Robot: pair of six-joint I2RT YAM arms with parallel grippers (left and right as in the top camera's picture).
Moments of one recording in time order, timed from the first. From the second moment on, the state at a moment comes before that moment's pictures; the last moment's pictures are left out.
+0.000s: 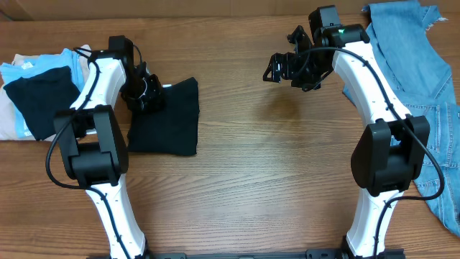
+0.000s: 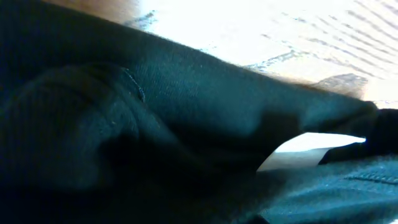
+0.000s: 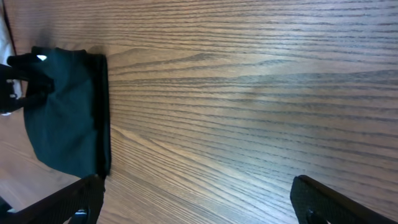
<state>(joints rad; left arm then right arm) 0.09 2.27 1.78 -1.02 0.33 -0.26 0.16 2.14 1.92 -1.10 -0.48 0.15</state>
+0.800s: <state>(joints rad) 0.10 2.14 1.83 -1.14 0.09 -0.23 0.16 2.14 1.92 -1.11 -0.45 0.15</state>
